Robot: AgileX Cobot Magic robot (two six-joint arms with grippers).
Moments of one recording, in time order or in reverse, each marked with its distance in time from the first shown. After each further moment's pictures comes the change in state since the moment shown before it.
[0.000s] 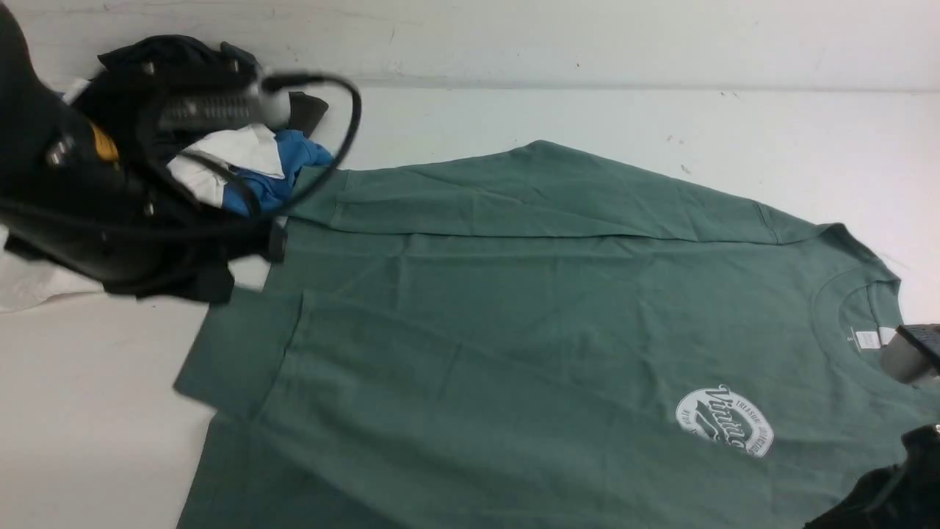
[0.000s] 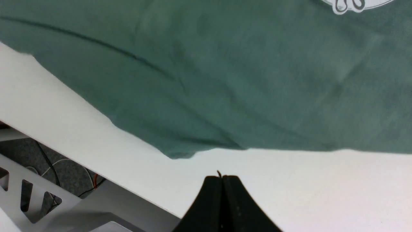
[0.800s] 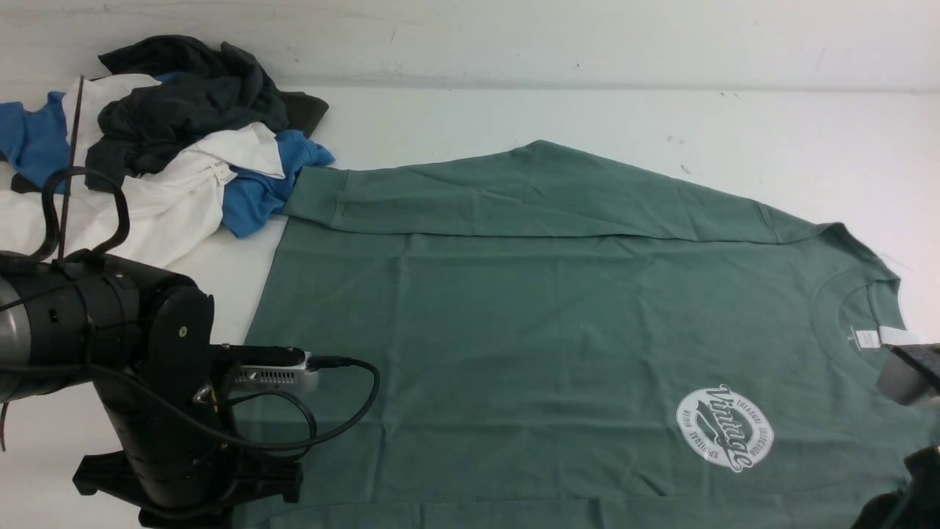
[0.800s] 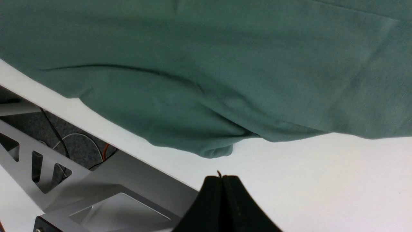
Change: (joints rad) right arm 0.000 0.000 0.000 0.000 0.084 0.001; left arm 0.000 0.295 0.483 0.001 -0.183 -0.079
